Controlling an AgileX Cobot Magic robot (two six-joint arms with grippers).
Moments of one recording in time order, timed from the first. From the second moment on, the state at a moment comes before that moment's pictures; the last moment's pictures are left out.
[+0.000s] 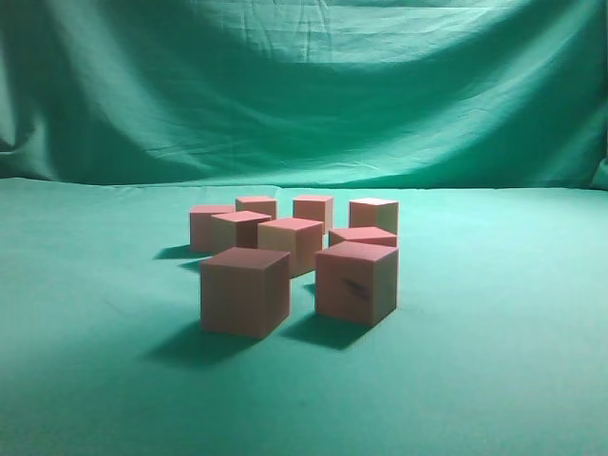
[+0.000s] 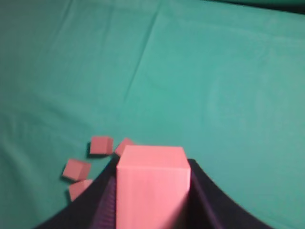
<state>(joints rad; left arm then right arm) -0.01 -0.01 0.02 -0.07 0.35 -0.03 0.29 1.74 -1.95 0.30 1.25 -0.12</state>
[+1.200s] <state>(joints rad) -0.01 -0.01 0.02 -0.07 0.35 -0.03 1.01 2.07 -1.63 0.11 1.13 -0.14</state>
